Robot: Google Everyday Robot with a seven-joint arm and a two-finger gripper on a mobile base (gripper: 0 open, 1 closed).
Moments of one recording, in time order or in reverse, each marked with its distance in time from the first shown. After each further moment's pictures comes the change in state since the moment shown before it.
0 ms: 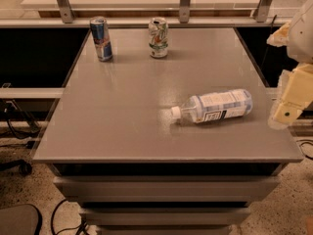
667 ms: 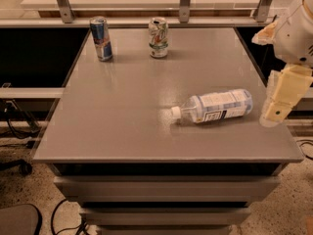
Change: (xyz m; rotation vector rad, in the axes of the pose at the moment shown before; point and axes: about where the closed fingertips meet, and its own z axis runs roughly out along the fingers) arm -0.015 -0.007 0.012 -0.001 -0.037 -0.099
